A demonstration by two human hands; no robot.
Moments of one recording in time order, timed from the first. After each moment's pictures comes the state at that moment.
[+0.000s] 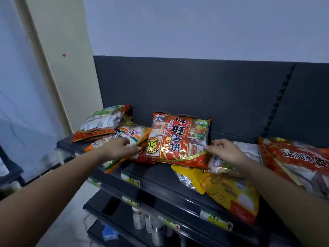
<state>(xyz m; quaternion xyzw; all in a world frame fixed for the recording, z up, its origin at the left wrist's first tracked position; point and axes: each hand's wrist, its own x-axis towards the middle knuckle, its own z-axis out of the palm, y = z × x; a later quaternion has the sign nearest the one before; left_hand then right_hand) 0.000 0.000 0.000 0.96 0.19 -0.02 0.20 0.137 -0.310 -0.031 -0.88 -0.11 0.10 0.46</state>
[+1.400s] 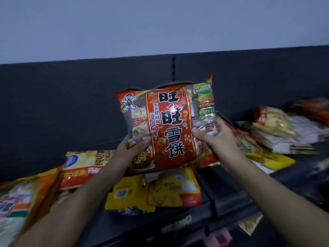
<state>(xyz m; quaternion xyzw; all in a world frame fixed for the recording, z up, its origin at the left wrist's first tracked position) 0.148 -0.161 -0.018 0.67 -0.15 -0.14 0.71 0.055 -0.390 0.015 -0.67 0.06 -0.23 0.71</state>
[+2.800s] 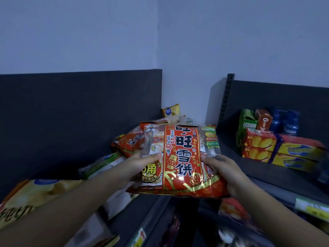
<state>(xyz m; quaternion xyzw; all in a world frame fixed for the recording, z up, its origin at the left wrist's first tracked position) 0.095 -0.946 -0.006 0.63 -0.39 -0.47 0.47 -0.145 -1.040 0.002 -0.52 0.42 -0.35 0.66</state>
